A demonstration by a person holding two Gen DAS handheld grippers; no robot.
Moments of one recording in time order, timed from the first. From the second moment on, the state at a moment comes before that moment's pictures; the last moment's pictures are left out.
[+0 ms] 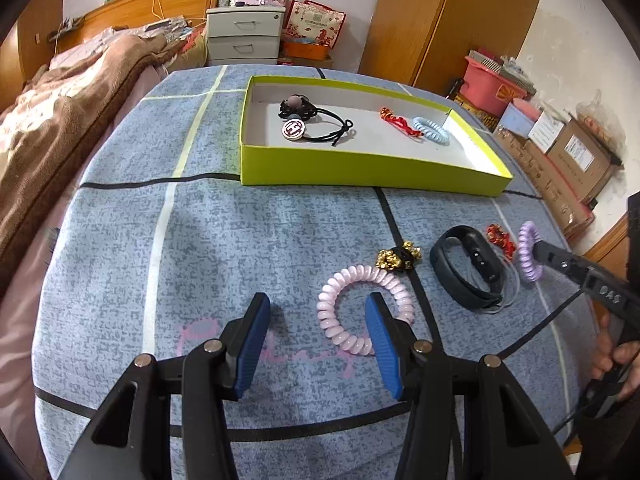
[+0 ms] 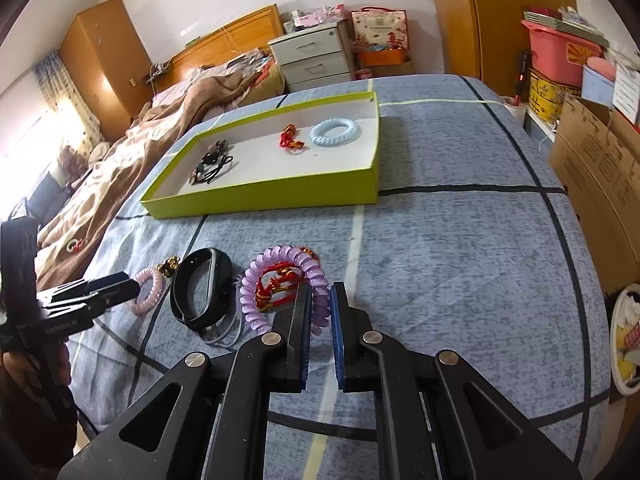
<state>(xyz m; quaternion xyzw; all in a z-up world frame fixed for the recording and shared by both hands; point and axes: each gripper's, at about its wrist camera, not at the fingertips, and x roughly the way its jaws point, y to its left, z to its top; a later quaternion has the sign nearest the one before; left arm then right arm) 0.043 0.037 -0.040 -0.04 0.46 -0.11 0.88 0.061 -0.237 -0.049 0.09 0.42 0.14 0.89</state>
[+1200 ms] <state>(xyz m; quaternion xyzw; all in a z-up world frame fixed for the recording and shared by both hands) 0.042 0.033 -0.017 -0.02 0.44 -0.12 0.89 0.061 -0.236 -0.032 0.08 0.41 0.14 0.90</state>
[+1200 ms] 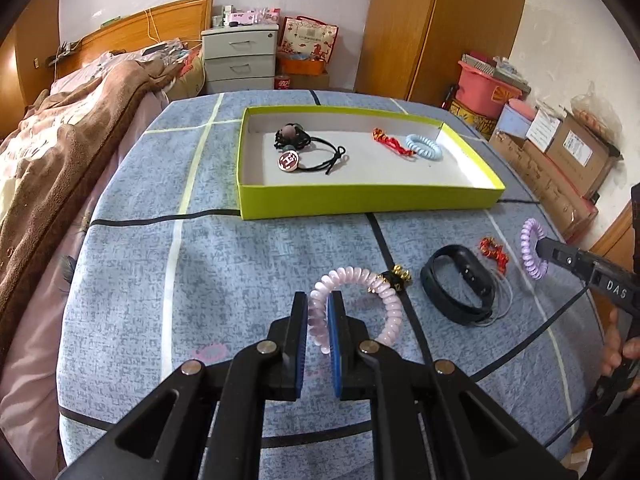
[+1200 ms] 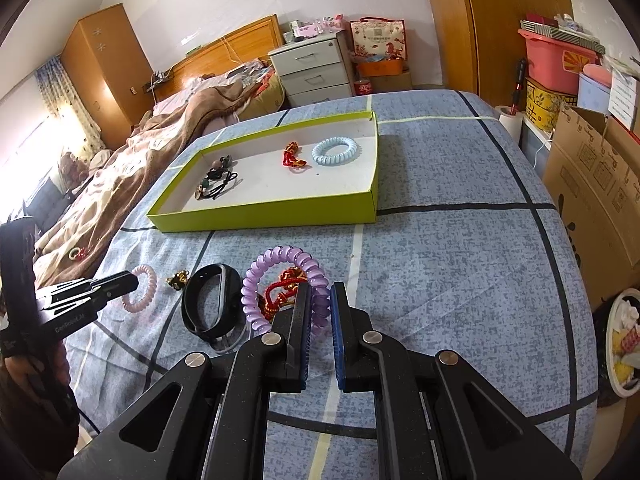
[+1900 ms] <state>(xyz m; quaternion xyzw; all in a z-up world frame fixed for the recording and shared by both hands) 0.114 0.023 0.023 -0.05 0.40 -0.15 0.90 0.111 -0.219 -0.002 0.06 0.40 0.15 0.90</state>
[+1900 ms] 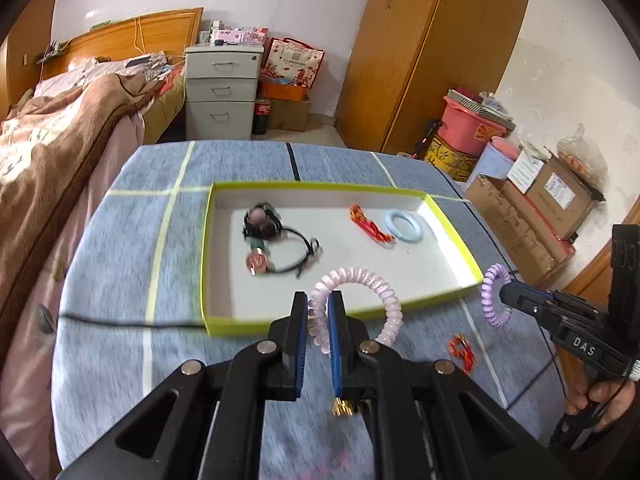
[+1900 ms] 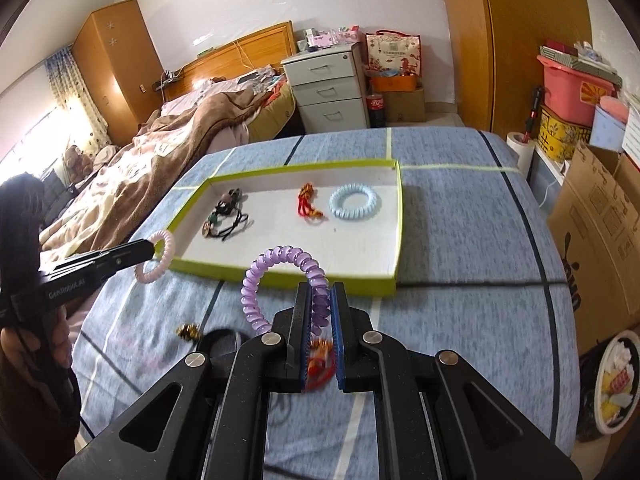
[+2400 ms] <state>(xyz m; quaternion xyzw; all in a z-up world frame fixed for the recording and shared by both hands) 0.190 0.006 0.011 -0.06 0.43 -0.17 0.89 0.177 -0.212 -0.021 0.04 0.43 0.13 0.89</state>
